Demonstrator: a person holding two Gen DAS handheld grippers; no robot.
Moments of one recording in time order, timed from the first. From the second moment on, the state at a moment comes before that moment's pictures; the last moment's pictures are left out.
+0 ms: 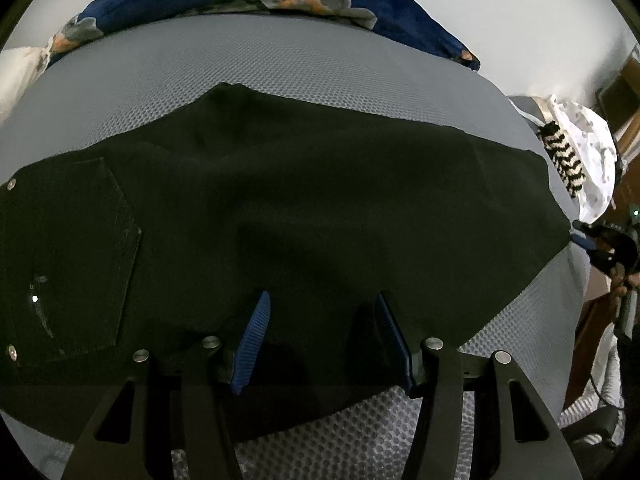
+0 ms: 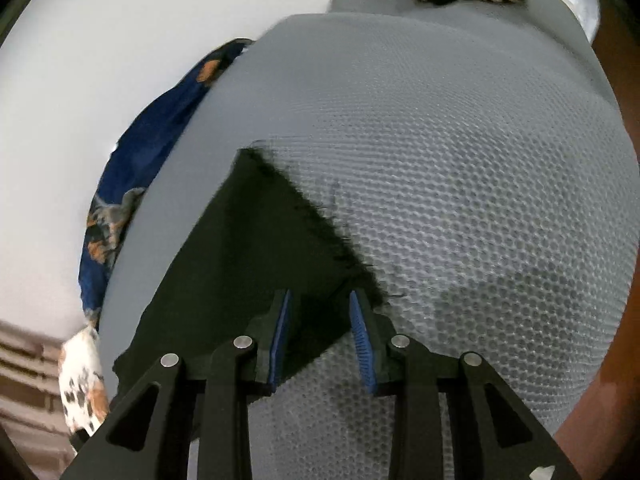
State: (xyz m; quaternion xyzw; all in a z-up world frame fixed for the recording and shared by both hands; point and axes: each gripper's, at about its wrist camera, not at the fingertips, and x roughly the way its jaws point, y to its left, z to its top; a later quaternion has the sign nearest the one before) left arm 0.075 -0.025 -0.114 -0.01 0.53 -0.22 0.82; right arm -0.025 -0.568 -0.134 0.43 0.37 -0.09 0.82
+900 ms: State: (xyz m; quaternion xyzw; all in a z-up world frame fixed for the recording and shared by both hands) left arm 0.062 -0.026 -0.115 0.02 0.53 -0.21 0.82; right arm -0.021 -0.561 -0.141 0.37 0.35 -0.14 0.85
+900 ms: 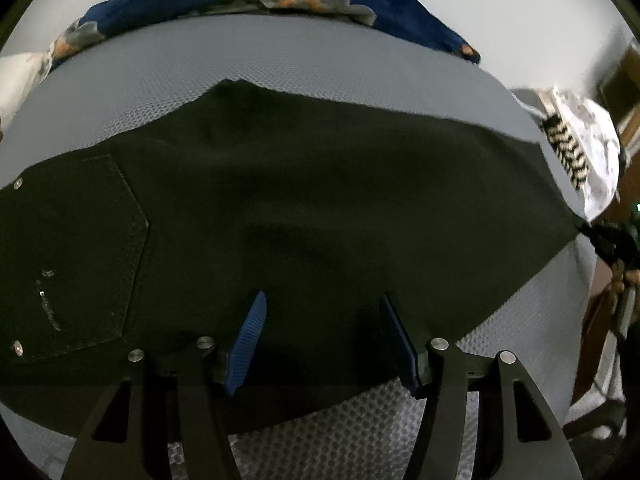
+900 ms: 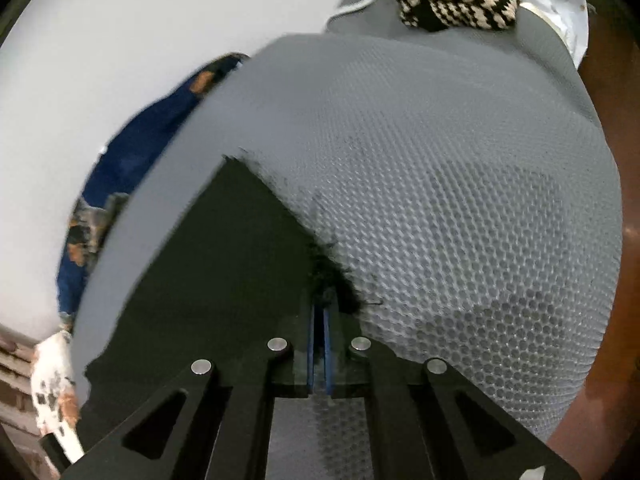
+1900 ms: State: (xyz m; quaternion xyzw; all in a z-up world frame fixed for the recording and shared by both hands) left arm 0.091 0.151 -0.095 -0.05 0.52 -0.02 0.85; right arm 0.186 -0.229 -0.045 0.09 0.43 0.25 0.86
